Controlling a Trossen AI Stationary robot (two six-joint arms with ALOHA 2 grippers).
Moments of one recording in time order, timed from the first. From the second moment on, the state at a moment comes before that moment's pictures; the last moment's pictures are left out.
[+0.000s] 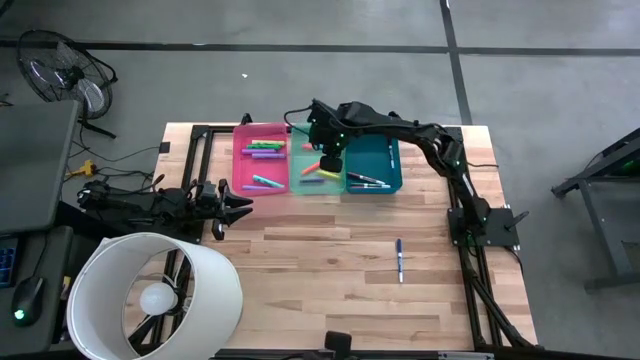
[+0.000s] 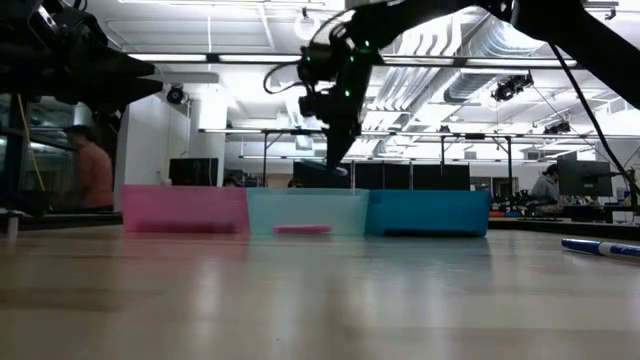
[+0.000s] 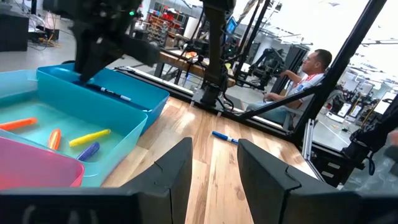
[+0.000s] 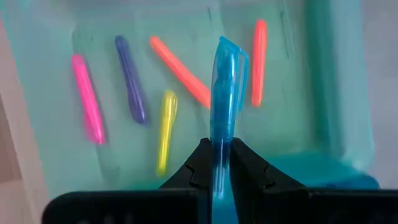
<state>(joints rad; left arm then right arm) -0.22 0.02 0.02 0.05 -0.32 -0.35 -0.43 2.20 2.05 -1.07 0.02 -0.27</state>
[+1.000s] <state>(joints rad) -0.22 0.02 0.02 0.05 -0.32 -0.35 -0.39 2.20 1.84 -0.91 0.00 -0.41</state>
